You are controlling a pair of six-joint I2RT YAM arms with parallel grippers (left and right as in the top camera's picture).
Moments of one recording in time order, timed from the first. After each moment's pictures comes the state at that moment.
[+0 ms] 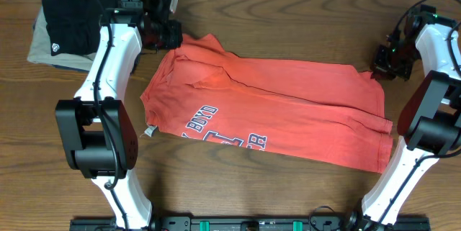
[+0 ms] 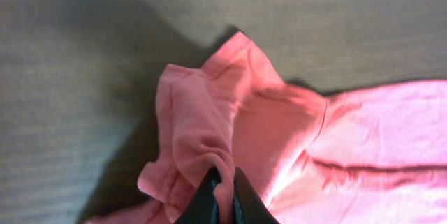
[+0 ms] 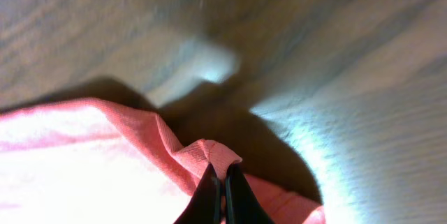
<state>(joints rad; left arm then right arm) -0.03 2.00 1.69 -0.82 0.38 -0.01 -0.32 2.27 1.84 -1.18 -0.16 0.13</state>
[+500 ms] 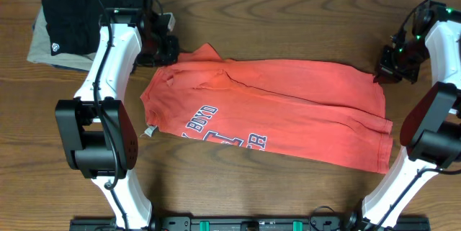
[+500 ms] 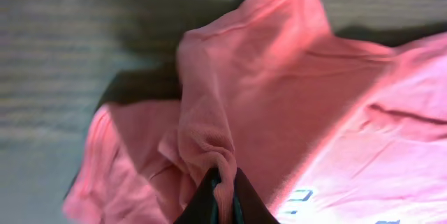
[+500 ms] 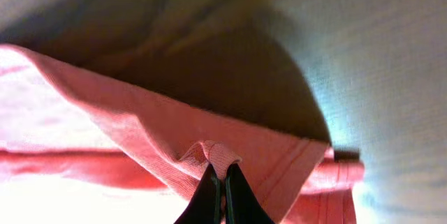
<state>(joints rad) -0.03 2.00 1.69 -1.06 0.26 -0.01 -0.32 2.15 1.84 -1.39 -0.19 0.12</state>
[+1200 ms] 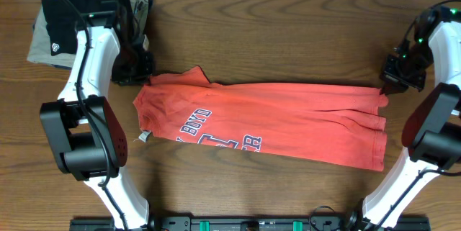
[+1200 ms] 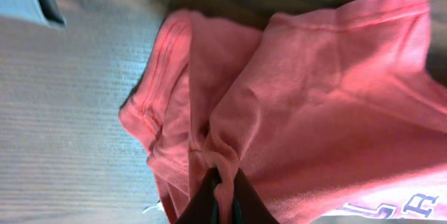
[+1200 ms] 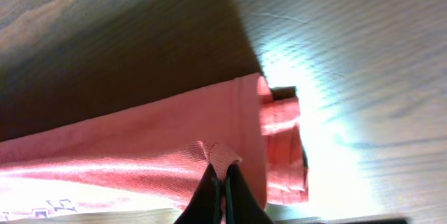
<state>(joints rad) 0.10 2.00 1.64 -1.25 0.16 -0.02 -0.34 2.14 1.84 -1.50 -0.10 0.15</state>
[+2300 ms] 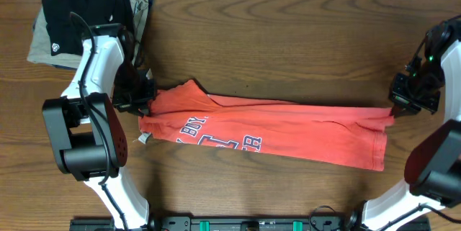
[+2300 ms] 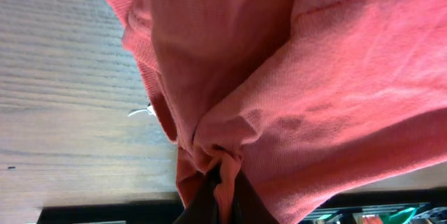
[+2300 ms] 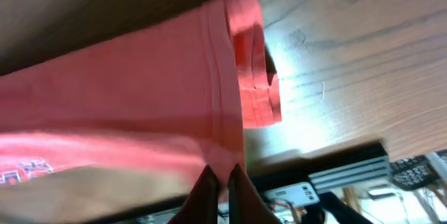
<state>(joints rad) 0.10 2.00 1.52 -1.46 0.12 -0.02 -0.35 1.85 1.60 -1.56 -0.03 0.18</state>
